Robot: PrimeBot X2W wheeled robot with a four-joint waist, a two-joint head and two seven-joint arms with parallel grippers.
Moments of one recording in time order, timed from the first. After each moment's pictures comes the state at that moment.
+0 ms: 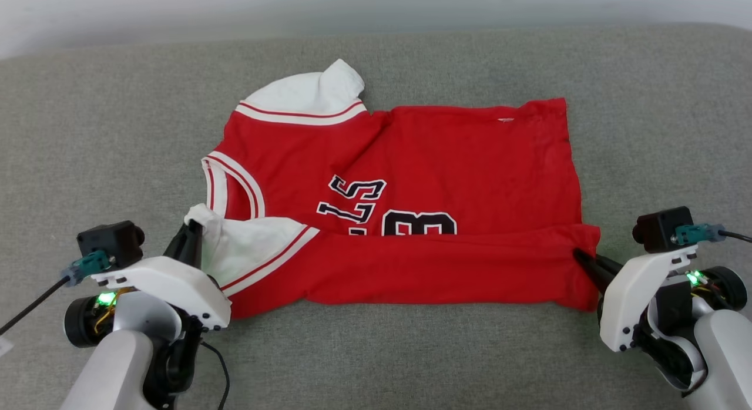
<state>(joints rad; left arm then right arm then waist) -0.25 0.38 -0.25 0.13 -0.68 0.19 0.08 -0.30 -0.35 0.23 0.27 0.49 0.13 0.40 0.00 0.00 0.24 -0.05</state>
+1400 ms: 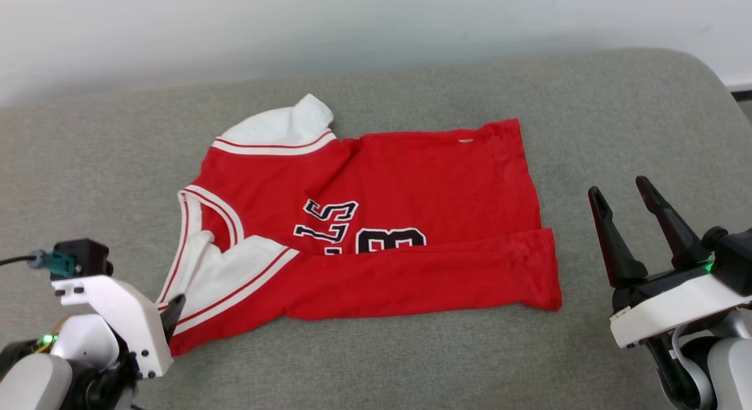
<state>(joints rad) -0.16 0.64 -0.26 0.00 -0.82 0.22 0.58 -0.16 -0.25 0.10 -0.02 0.34 0.13 -0.05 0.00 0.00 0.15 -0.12</state>
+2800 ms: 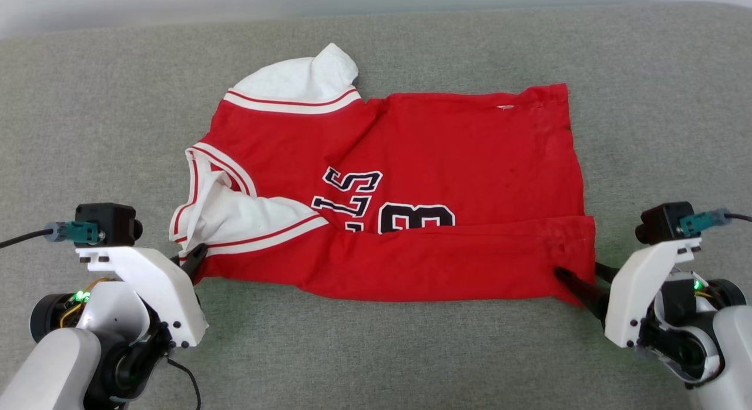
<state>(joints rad) -0.22 0.59 -0.29 -0.11 -0.81 0.22 0.54 -0.27 -0.31 0.13 0.19 0.59 0.13 0.67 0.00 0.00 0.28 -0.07</state>
